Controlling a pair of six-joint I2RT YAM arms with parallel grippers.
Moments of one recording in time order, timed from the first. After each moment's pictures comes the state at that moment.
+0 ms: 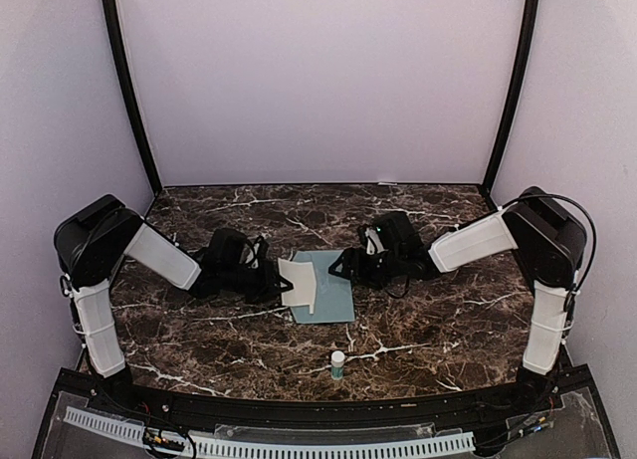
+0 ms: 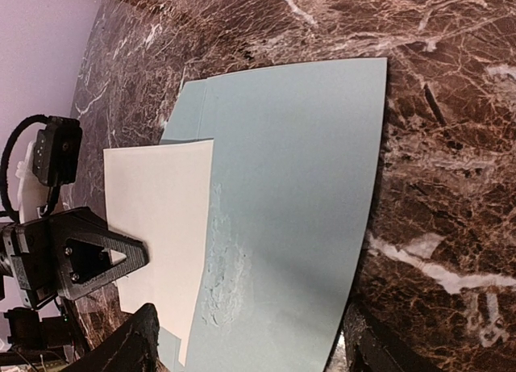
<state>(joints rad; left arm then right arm) -0.59 1.92 0.79 0.45 0.49 -0.94 0.72 1.93 1.02 0.19 -0.31 0.77</state>
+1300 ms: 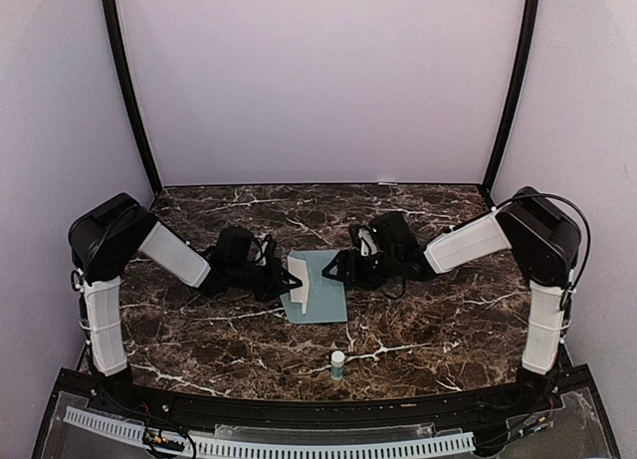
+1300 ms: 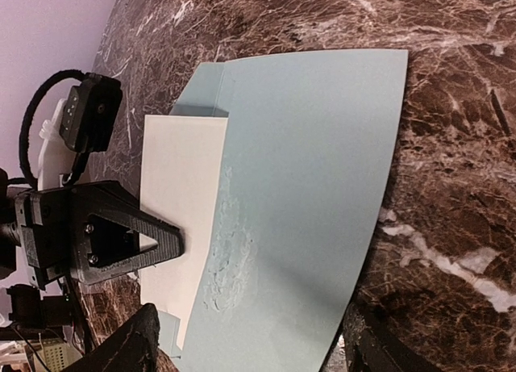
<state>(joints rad) -0.60 2.00 0.85 0.52 0.55 -0.99 0.73 1.96 1.04 0.22 -0.37 0.73</state>
